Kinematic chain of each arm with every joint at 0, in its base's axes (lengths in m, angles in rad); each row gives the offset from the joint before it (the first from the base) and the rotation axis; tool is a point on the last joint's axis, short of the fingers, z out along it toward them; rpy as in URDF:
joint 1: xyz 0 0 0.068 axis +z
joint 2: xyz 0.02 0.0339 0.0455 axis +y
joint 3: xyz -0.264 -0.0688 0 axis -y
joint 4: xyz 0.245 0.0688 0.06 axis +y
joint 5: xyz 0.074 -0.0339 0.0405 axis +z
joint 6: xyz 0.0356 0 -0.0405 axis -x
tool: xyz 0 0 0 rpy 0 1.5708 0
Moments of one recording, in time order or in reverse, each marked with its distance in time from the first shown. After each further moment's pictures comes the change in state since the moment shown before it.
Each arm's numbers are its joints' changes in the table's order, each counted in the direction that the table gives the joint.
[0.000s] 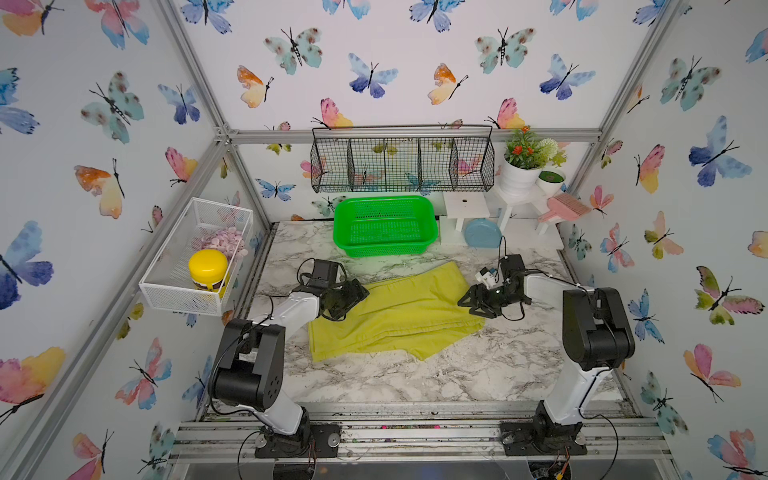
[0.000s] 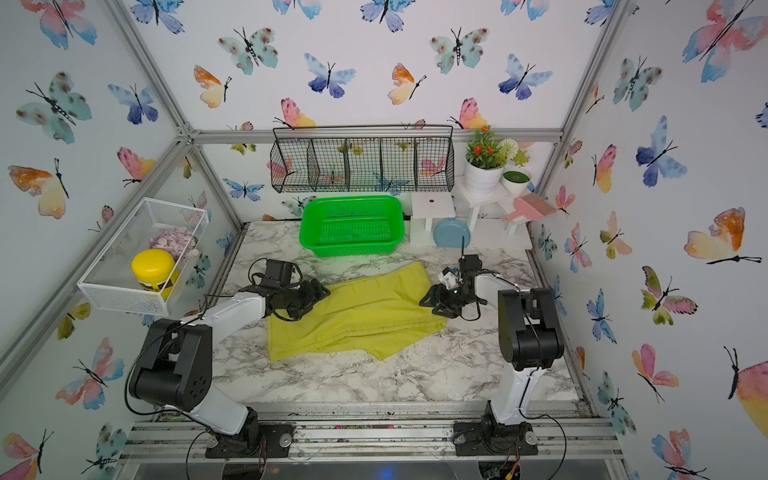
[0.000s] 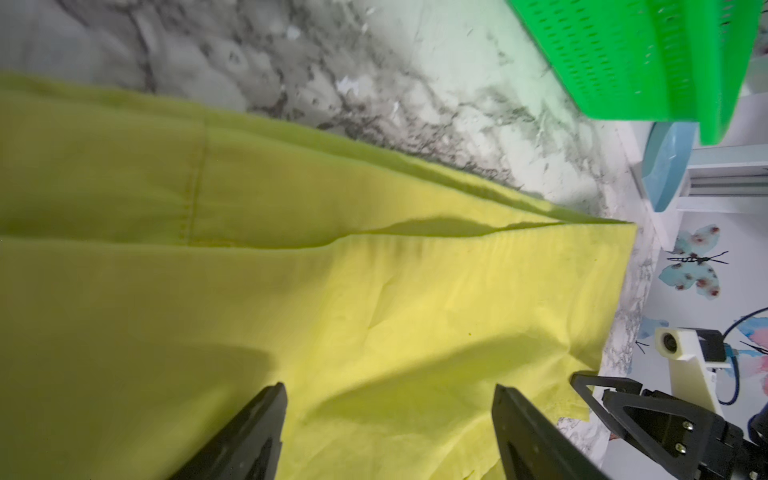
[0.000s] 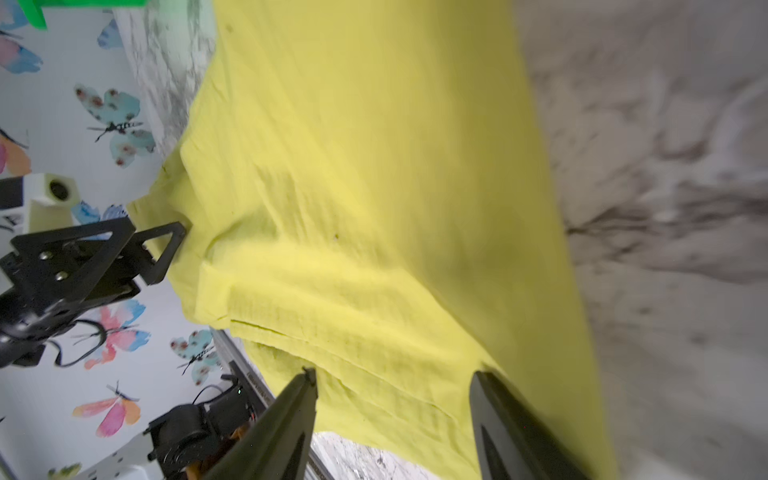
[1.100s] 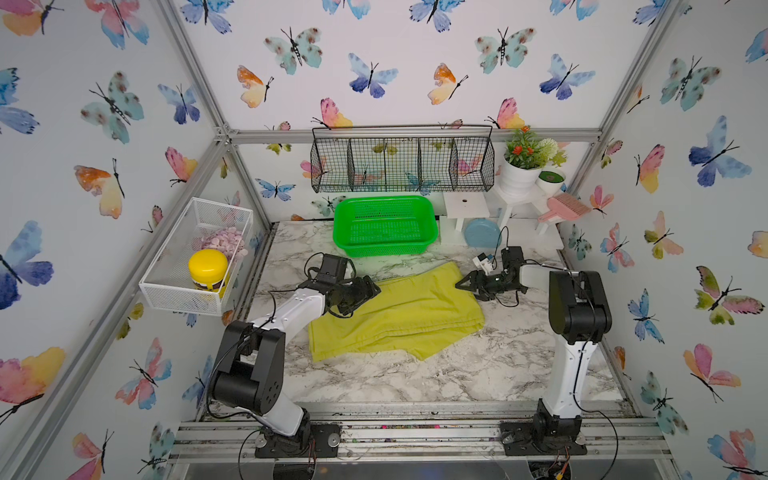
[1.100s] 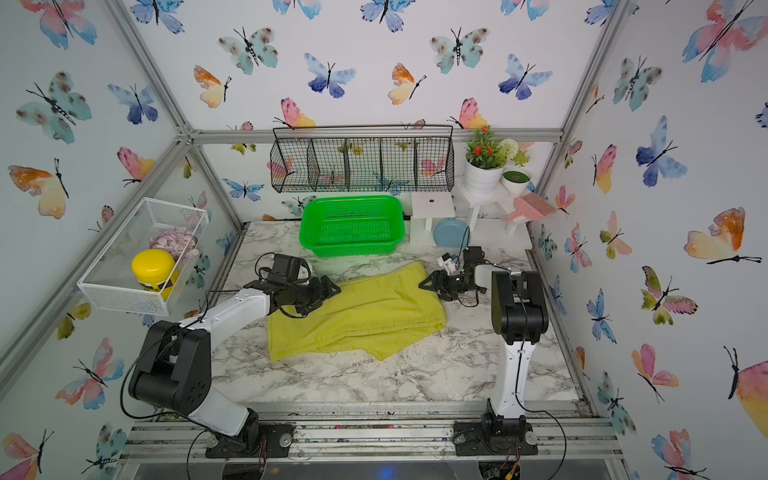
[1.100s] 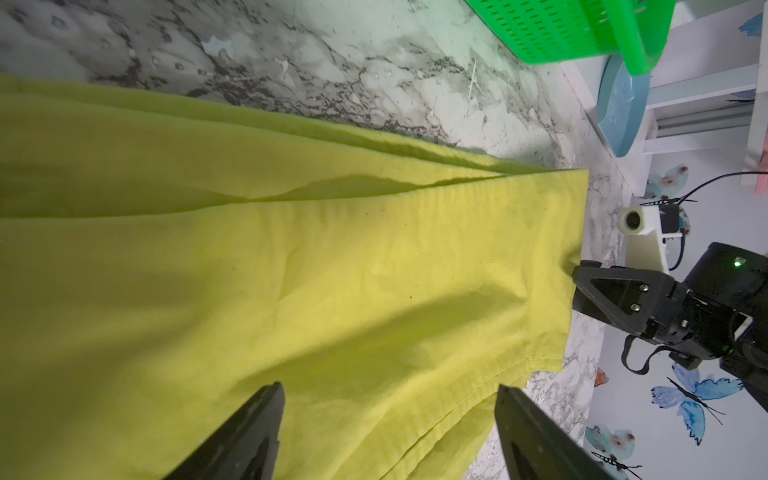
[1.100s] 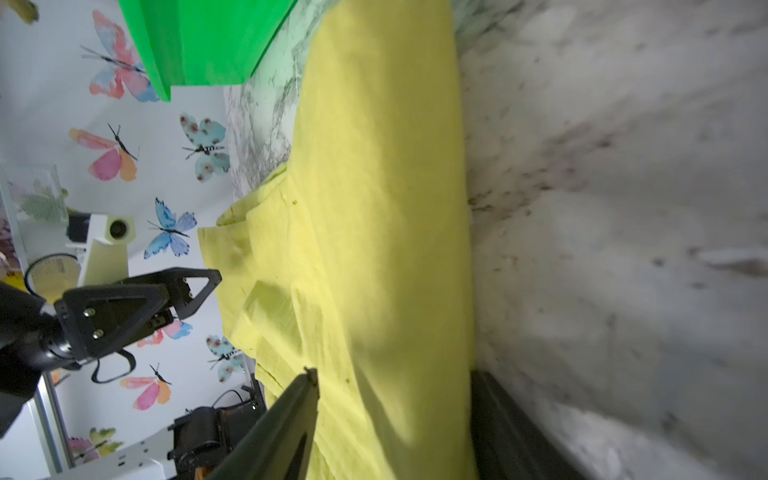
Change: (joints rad) left arm -0.071 -0.003 0.034 0.035 -0.059 -0.024; right arm -0.043 0.296 0.164 -0.160 0.229 0.100
